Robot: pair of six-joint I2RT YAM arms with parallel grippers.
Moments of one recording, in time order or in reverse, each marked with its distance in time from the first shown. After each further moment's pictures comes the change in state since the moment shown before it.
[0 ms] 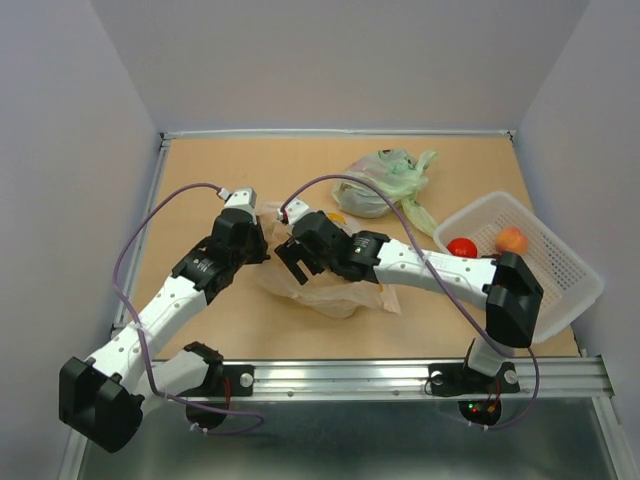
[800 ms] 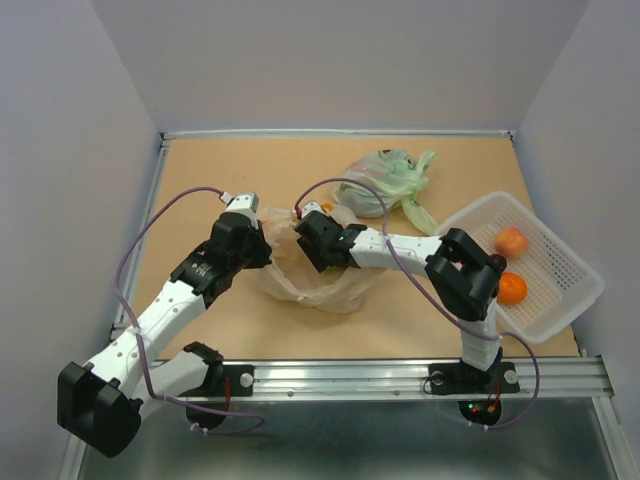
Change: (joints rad) left arm 0.000 -0.031 -0.030 0.007 0.074 0.000; right arm -0.149 0.287 -0.007 0.034 0.134 0.018
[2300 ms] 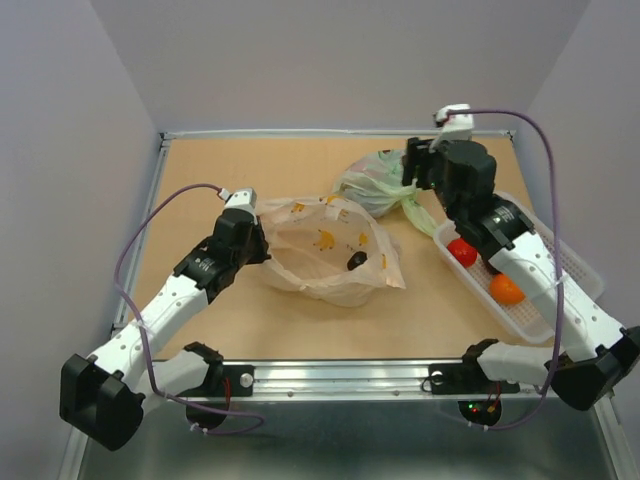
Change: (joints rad) left arm 0.000 0.045 0.019 0.005 -0.076 -0.013; right arm -0.300 -0.752 -0.005 0.060 -0.059 -0.095
